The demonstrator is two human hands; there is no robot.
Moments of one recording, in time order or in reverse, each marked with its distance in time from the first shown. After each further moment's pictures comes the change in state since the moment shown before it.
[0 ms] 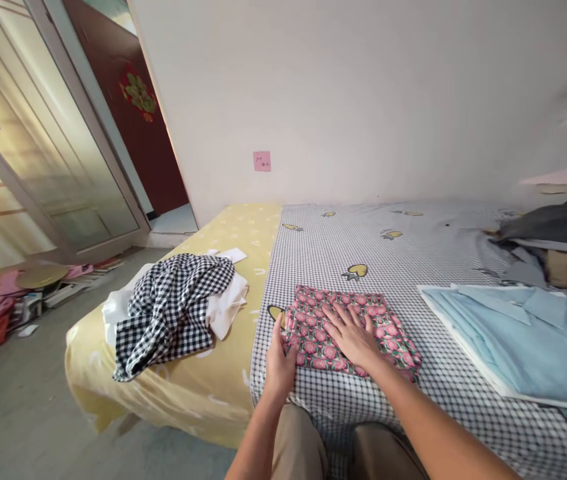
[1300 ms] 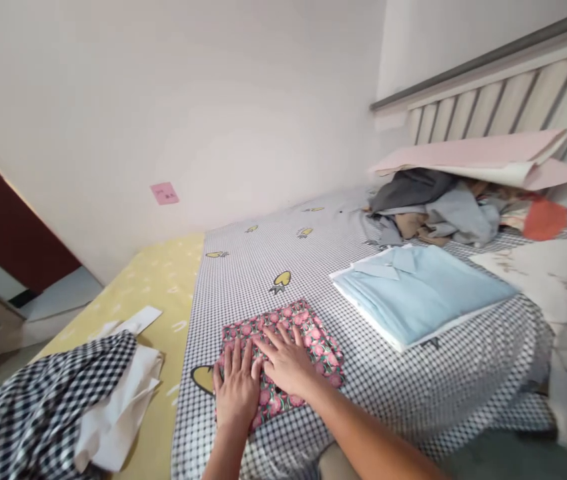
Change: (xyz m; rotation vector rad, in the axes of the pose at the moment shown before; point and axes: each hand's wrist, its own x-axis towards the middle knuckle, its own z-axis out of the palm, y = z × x) left_hand 0.063 0.013 0.058 1.218 -0.183 0.416; right_hand -0.006 -0.002 -0.024 0.308 0.071 -0.049
